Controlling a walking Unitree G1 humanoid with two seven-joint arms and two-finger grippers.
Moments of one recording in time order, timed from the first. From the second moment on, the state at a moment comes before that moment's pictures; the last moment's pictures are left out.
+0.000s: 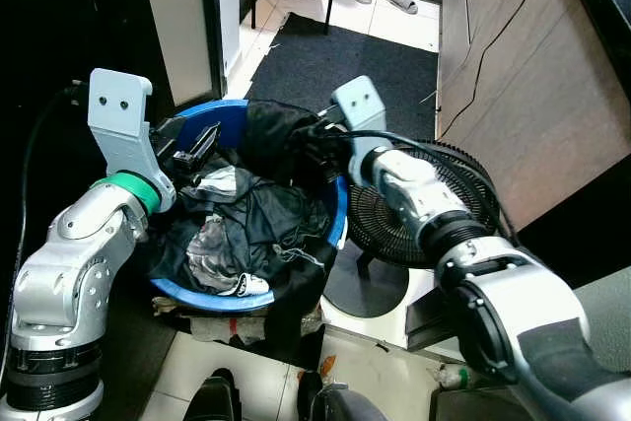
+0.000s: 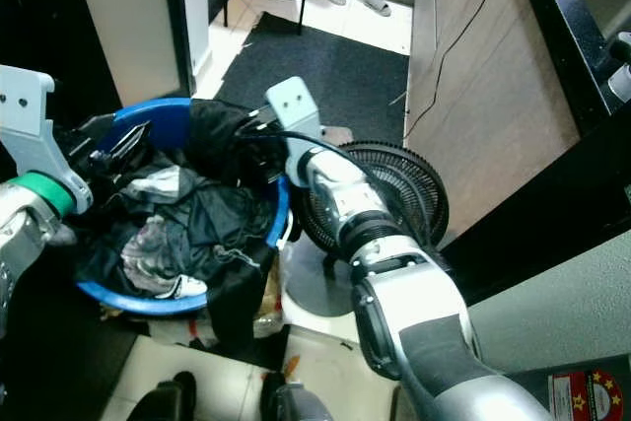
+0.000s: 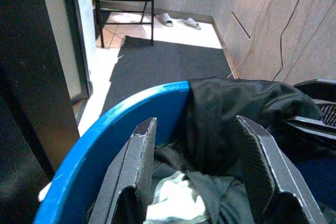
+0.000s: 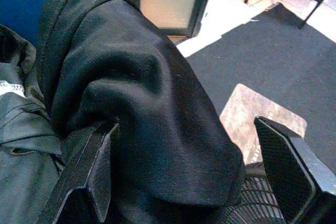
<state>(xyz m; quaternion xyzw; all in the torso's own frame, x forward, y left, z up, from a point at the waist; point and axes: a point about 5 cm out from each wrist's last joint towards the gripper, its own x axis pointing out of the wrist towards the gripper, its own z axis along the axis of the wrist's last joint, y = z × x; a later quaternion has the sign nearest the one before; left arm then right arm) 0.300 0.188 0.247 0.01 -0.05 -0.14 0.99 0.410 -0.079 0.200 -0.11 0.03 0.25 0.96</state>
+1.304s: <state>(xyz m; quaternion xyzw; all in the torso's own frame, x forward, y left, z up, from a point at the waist) 0.299 0.192 0.248 0.02 -0.05 -0.13 0.99 0.400 -0.039 0.196 -0.02 0.02 0.29 0.96</state>
